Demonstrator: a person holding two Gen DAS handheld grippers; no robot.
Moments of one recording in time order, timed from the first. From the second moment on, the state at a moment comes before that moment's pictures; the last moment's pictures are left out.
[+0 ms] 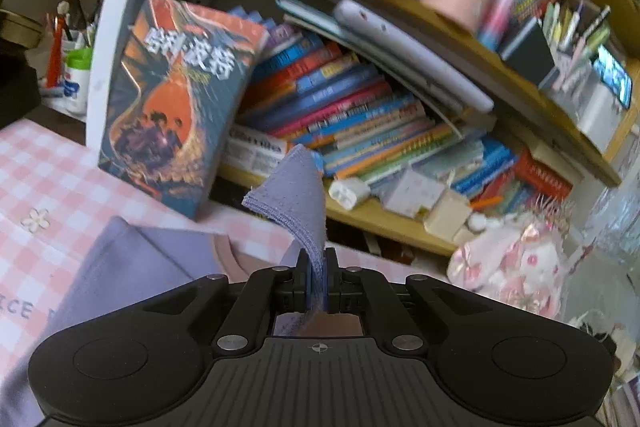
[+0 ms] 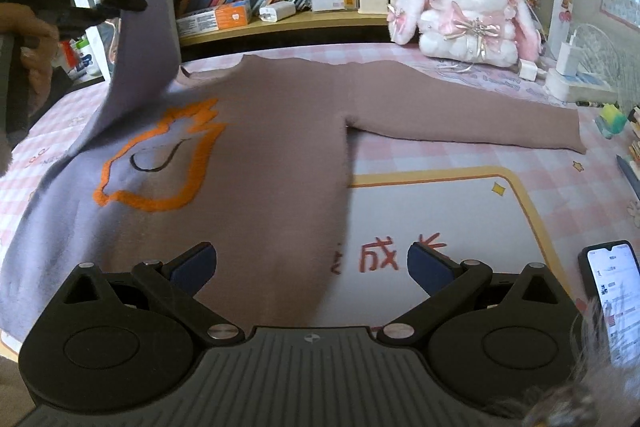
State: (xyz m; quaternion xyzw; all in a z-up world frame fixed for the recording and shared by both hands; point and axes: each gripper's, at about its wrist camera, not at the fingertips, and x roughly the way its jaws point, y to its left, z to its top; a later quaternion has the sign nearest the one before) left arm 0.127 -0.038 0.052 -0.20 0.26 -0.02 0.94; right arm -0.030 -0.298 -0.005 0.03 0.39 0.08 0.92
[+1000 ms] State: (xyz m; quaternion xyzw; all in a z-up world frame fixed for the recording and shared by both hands) left arm 0.125 -0.103 0.022 -0.17 0.33 -0.06 0.93; right arm -0.039 -0.328 -0.006 0.04 0.39 0.09 0.92
